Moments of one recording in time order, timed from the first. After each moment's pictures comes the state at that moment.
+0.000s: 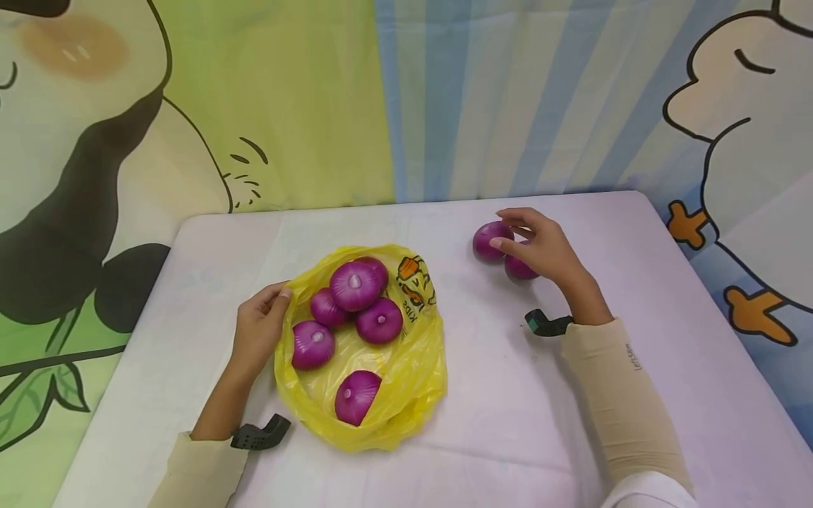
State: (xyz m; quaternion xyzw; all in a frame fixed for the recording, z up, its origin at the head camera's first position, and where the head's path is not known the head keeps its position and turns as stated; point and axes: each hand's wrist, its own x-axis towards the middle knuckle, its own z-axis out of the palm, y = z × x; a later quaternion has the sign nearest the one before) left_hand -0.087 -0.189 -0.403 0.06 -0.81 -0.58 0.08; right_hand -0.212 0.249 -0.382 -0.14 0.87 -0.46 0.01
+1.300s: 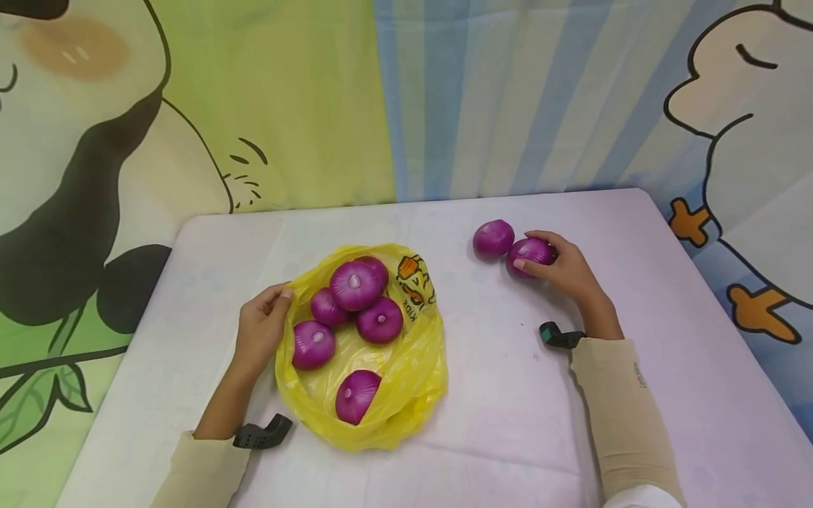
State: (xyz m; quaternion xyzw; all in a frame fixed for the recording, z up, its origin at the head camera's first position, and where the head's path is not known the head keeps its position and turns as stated) left_hand -0.097 -0.199 -0.434 0.07 -0.81 -0.58 0.09; right_hand -0.204 0.299 -0.432 -0.04 0.89 -0.44 0.06
